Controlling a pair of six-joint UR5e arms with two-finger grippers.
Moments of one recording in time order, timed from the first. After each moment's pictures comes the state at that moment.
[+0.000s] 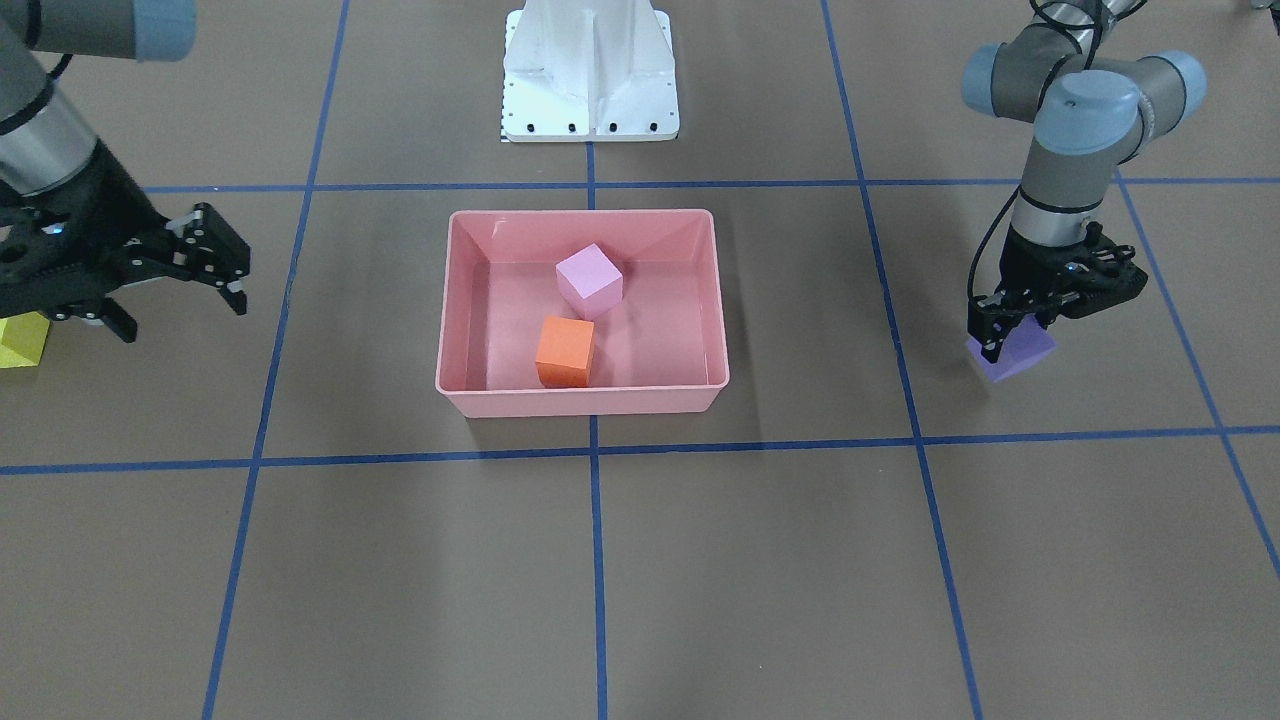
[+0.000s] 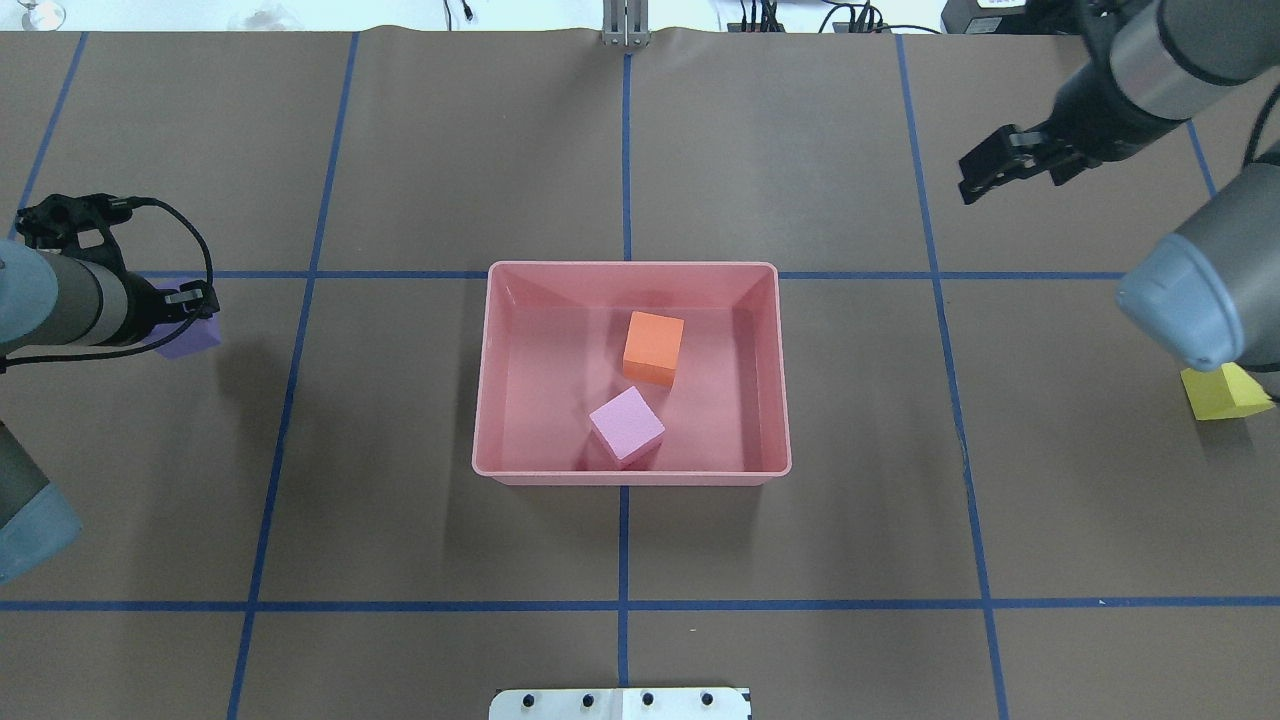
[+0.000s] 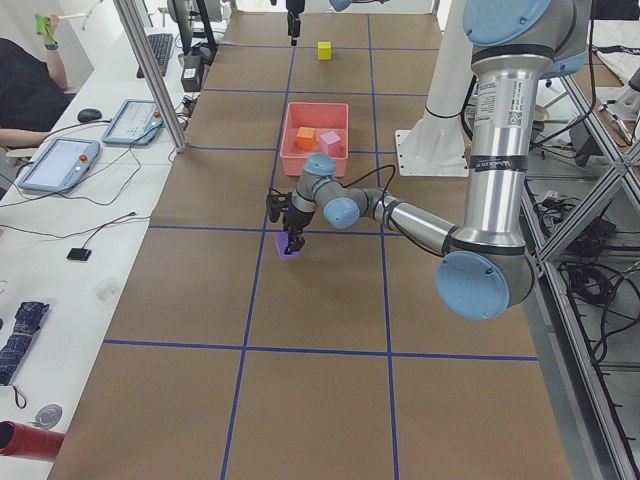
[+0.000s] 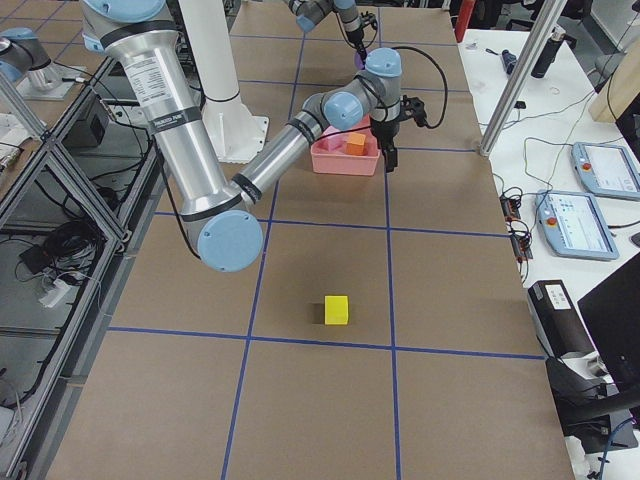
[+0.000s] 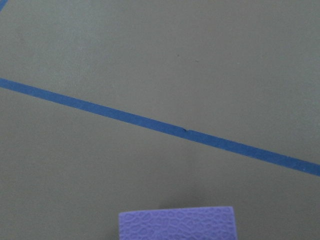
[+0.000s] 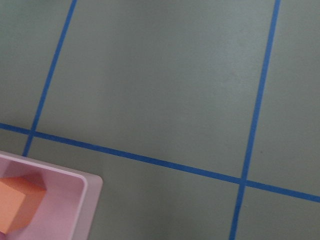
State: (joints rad) left arm -0.79 -1.63 -1.86 -1.91 -1.69 -1.28; right arm 1.08 -1.24 1.97 -1.68 2.17 0.49
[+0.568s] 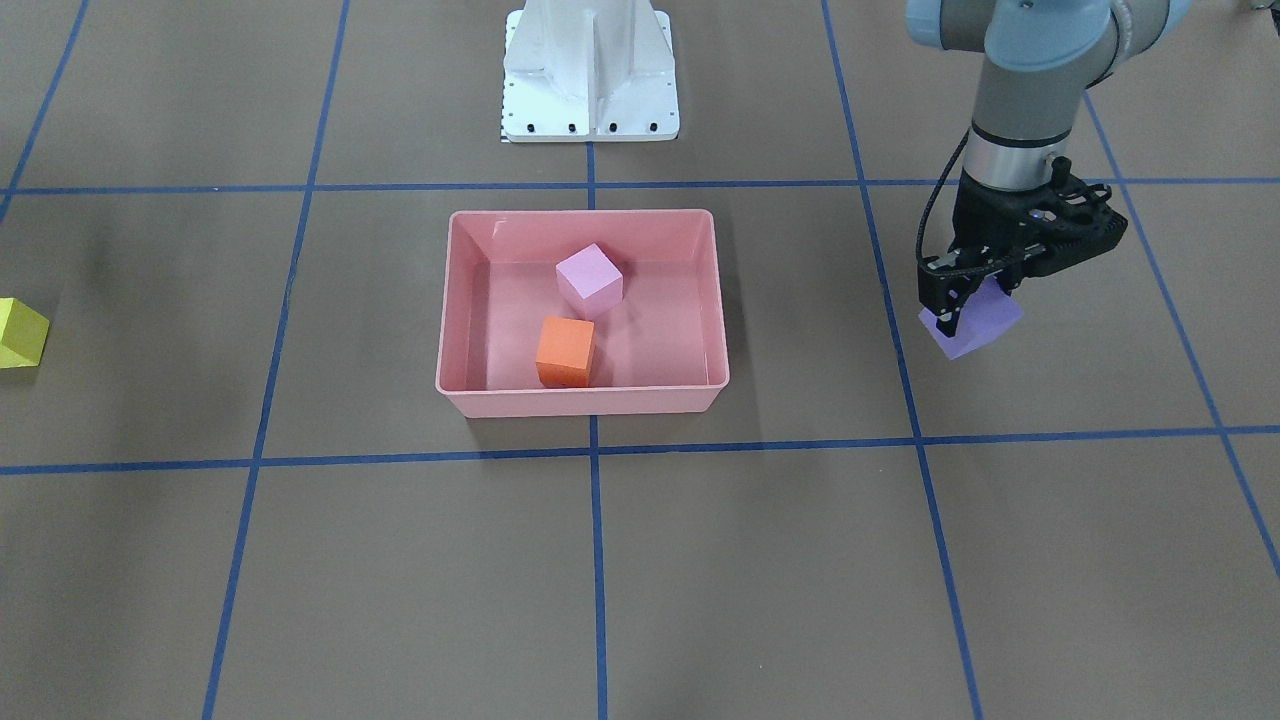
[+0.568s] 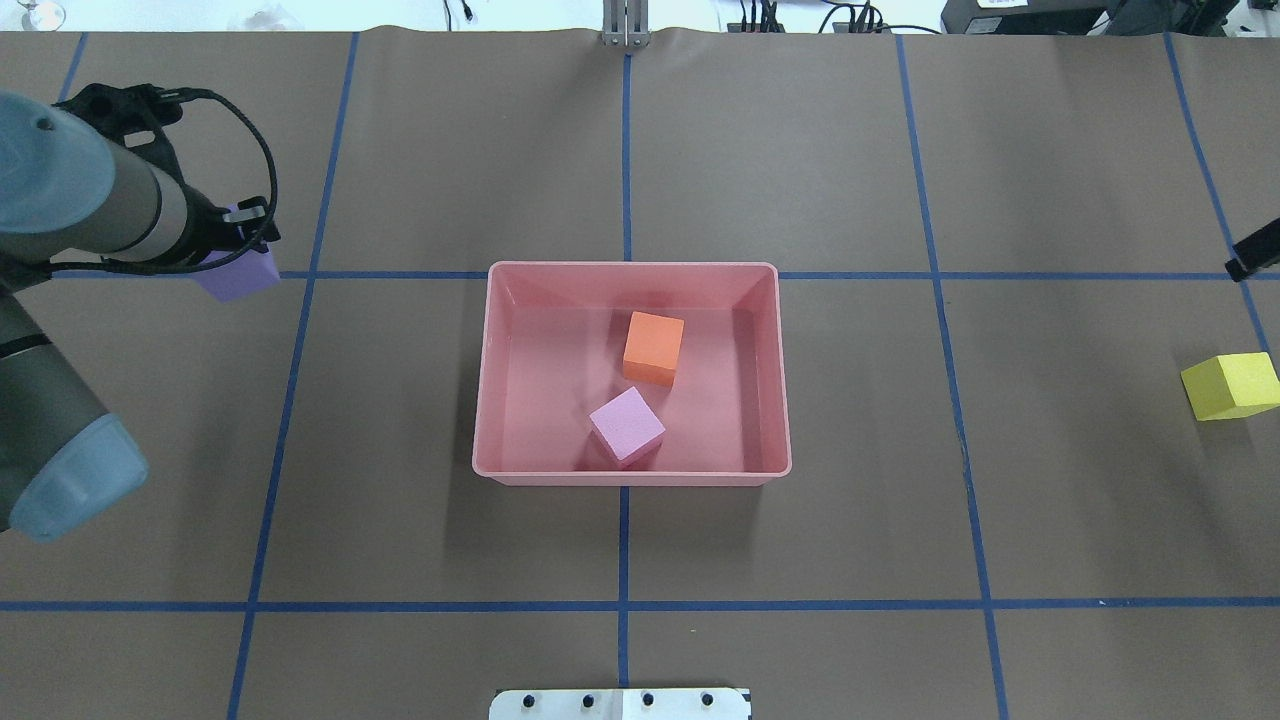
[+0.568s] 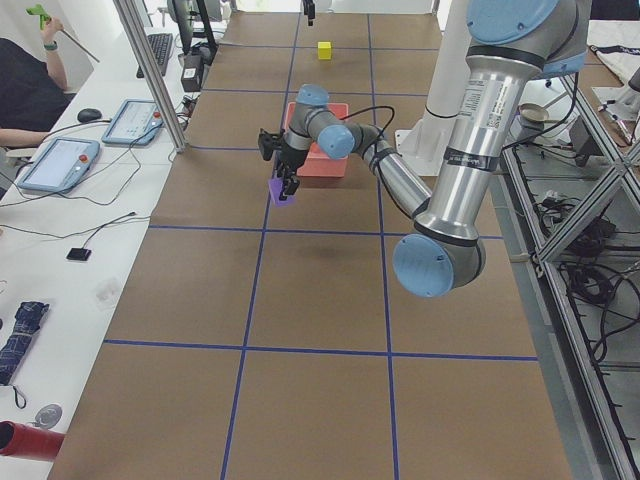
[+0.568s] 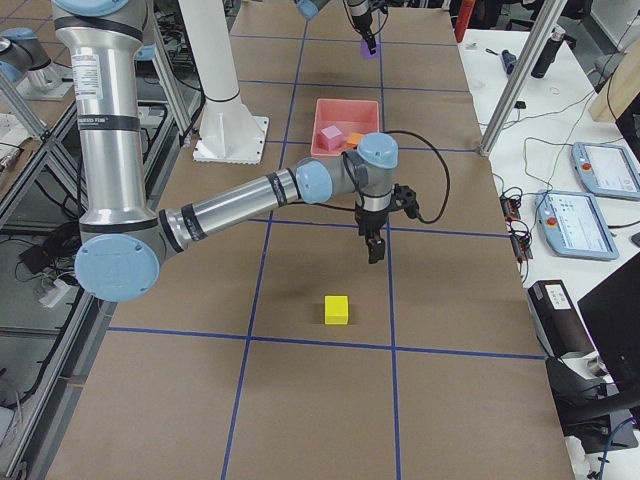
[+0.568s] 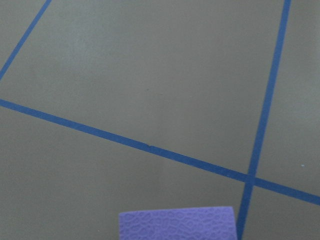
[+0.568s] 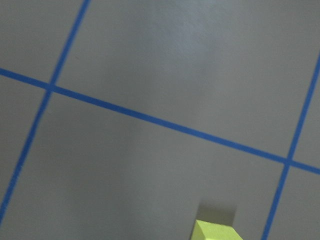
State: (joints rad) left arm -0.81 -1.91 -2.01 -1.48 -1.73 -1.33; right arm 1.30 -1.57 1.90 -1.67 2.23 0.12
